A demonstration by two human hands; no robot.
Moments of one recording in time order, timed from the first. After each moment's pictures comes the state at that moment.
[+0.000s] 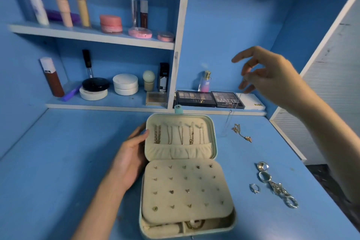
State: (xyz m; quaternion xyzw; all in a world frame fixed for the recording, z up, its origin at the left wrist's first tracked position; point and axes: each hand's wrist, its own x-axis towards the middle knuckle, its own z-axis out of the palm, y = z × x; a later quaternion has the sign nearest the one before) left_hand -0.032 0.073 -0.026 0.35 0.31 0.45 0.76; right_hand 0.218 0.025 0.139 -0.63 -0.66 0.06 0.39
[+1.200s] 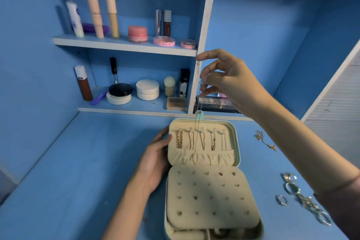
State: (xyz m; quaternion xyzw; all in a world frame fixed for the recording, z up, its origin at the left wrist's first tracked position) left_hand -0.033 0.074 -0.027 0.34 0.30 0.45 0.77; right_hand 0.133 0.070 0.127 -0.48 -0.63 0.34 0.50
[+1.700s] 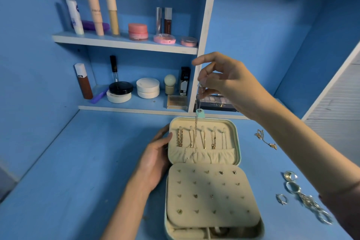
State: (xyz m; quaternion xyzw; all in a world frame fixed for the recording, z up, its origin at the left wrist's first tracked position) left_hand -0.033 0.075 -0.029 0.34 0.30 0.45 0.77; right_hand 0.136 0.071 0.120 -0.45 -0.67 0.35 0.48
